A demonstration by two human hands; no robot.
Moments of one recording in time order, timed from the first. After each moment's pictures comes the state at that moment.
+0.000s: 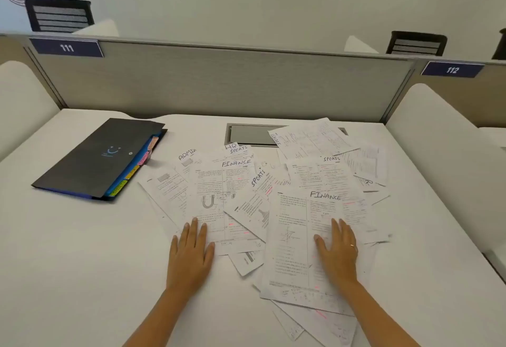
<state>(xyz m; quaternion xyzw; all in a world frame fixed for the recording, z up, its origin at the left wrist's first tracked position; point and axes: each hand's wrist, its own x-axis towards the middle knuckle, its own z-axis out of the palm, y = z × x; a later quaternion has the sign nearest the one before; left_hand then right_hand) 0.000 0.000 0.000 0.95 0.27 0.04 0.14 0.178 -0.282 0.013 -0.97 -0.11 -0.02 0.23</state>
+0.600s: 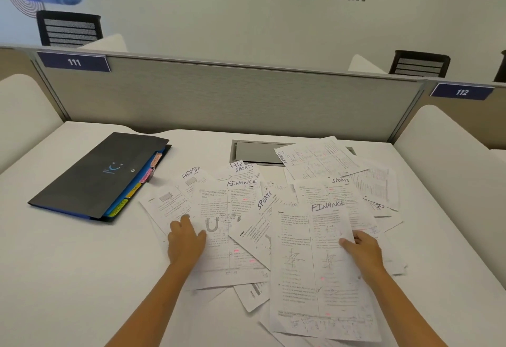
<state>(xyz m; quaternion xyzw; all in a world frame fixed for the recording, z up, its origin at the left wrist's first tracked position) 0.073 0.054 0.052 0.83 0.46 0.06 0.31 0.253 -0.278 0.059 -0.86 0.06 0.12 0.50</state>
